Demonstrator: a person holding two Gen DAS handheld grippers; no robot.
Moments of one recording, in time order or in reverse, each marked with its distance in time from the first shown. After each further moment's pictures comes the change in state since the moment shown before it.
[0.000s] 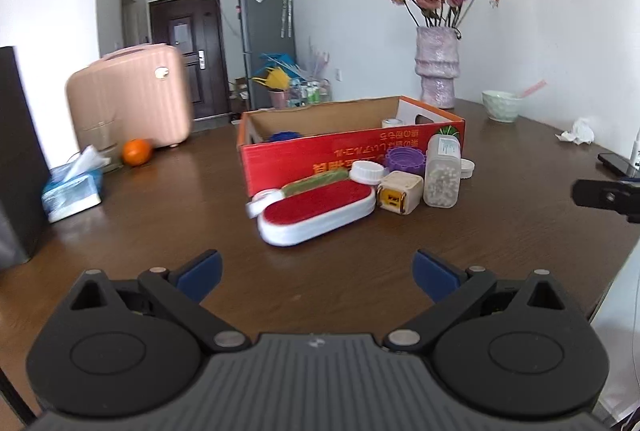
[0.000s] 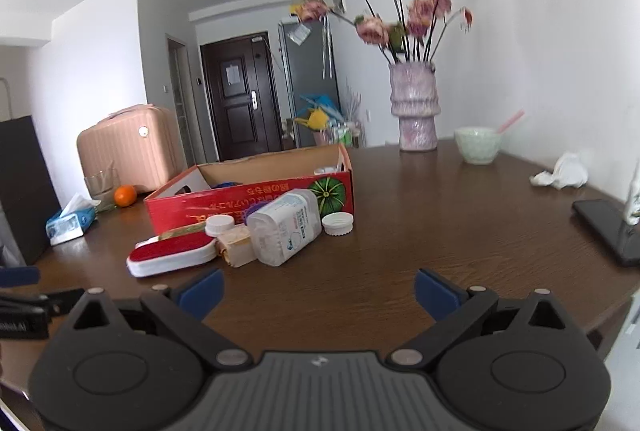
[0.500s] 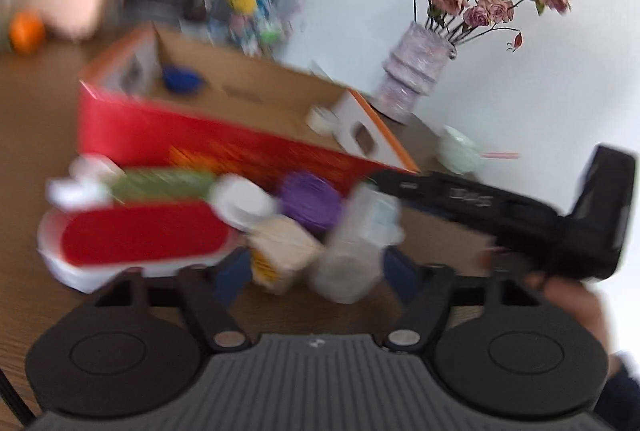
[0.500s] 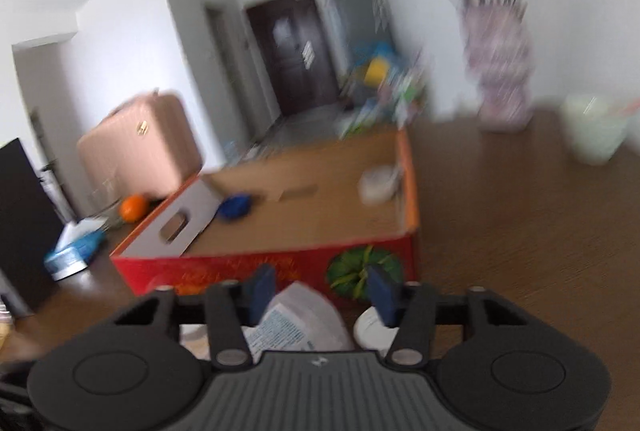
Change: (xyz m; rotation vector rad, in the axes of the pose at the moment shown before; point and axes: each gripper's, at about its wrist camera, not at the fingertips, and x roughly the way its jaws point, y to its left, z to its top) left arm 0.146 -0.031 0.068 -0.455 0.190 -0.346; right arm 0.229 -0.031 0.096 0.075 0.230 0.293
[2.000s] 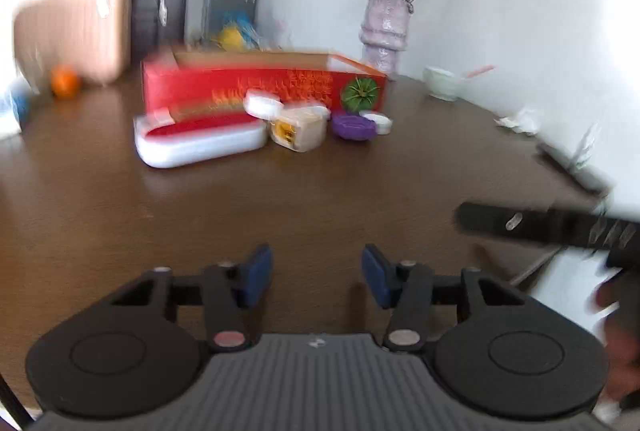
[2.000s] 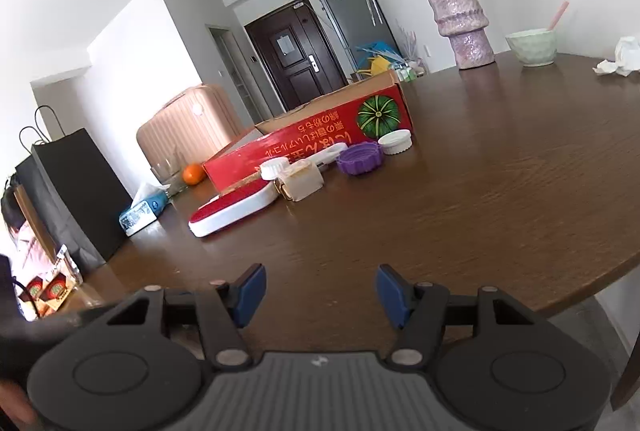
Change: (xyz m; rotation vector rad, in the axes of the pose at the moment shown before) left arm -0.100 -0.012 -0.151 0.374 -0.100 0.202; right arm -0.169 0.045 -0.185 0.076 -0.120 0.023
